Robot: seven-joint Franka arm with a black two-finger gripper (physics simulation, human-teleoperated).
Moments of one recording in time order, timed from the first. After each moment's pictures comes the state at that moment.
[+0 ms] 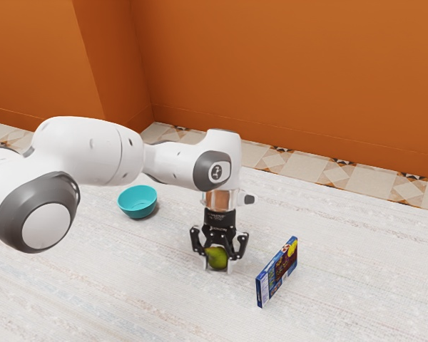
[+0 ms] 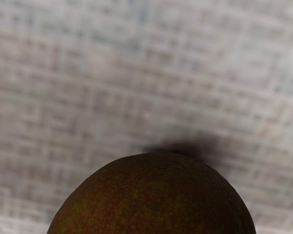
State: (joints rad) arm -0.30 0.68 0.06 -1.54 -0.23 1.80 -0.38
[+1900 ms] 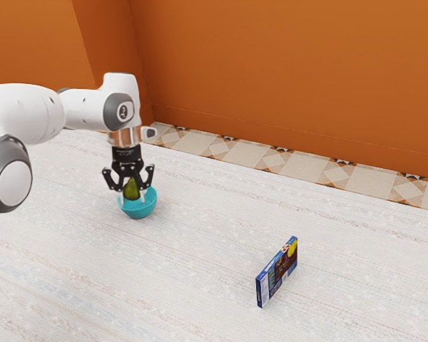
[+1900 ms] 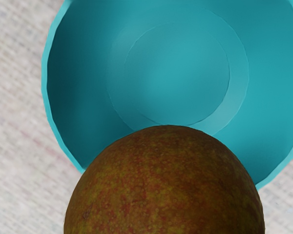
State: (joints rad) arm 0.08 0.61 0.12 -1.43 -0.08 1.75 -0.41
